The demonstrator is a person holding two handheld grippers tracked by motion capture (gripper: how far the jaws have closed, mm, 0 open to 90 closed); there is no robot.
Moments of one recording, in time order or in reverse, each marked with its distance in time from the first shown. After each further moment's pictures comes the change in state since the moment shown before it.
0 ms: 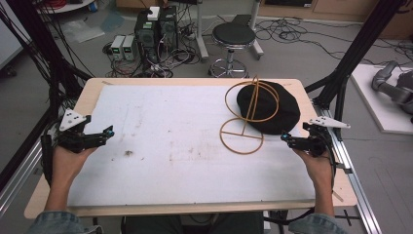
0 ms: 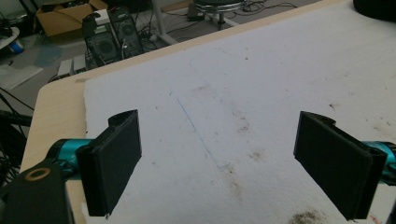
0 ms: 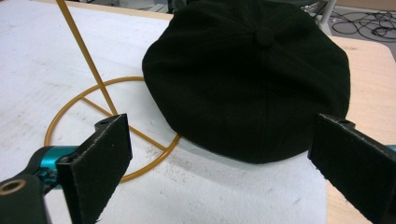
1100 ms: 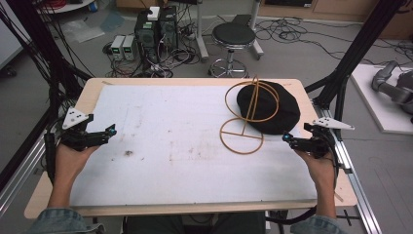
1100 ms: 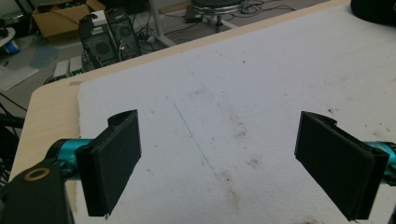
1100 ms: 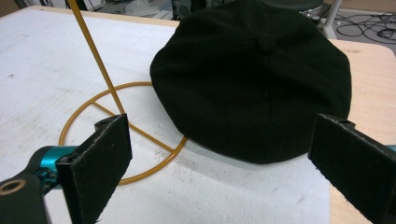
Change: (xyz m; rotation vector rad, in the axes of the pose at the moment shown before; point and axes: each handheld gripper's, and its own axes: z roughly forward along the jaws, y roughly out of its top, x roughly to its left) left arm -0.001 0.002 0.007 -0.008 -0.005 -0.008; right arm 0.002 0.000 -0.010 -0.020 0.021 0.020
